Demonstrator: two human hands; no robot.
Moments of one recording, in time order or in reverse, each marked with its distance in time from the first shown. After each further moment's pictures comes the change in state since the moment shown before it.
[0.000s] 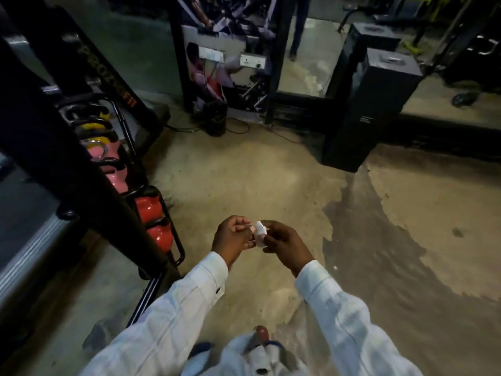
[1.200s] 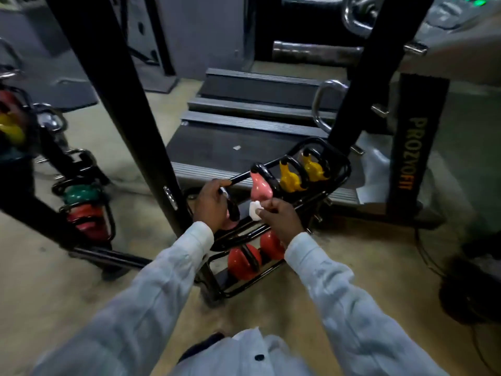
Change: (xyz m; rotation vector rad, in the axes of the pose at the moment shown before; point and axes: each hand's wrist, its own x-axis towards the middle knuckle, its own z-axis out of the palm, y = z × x) left_hand 0.195 0.161 -0.214 0.202 1.742 0.207; right_hand 0.431 -0.186 0.298 -0.432 -1.318 -0.354
